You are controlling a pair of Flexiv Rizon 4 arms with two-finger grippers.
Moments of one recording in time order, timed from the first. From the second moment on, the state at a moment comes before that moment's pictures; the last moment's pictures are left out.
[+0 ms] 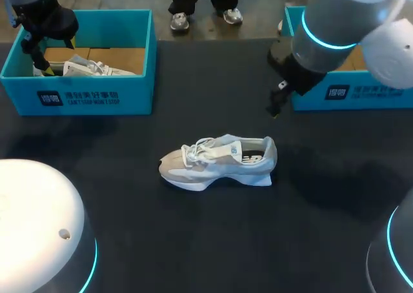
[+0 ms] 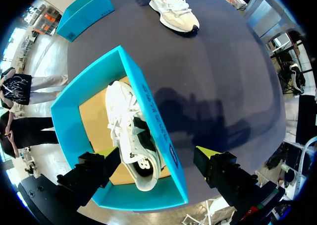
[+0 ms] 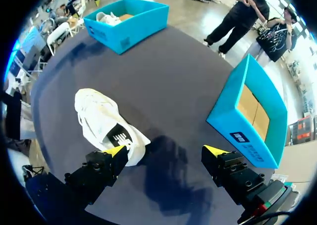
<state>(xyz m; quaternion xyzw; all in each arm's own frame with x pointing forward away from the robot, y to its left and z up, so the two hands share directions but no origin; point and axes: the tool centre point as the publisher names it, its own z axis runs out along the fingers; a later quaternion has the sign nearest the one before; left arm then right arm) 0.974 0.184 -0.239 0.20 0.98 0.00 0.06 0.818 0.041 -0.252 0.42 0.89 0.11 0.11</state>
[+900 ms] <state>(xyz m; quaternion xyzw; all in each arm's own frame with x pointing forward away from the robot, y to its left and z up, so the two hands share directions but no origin) 0.974 0.184 -0.239 0.20 0.98 0.00 0.06 0.834 0.016 -0.263 0.28 0.93 0.19 0.12</state>
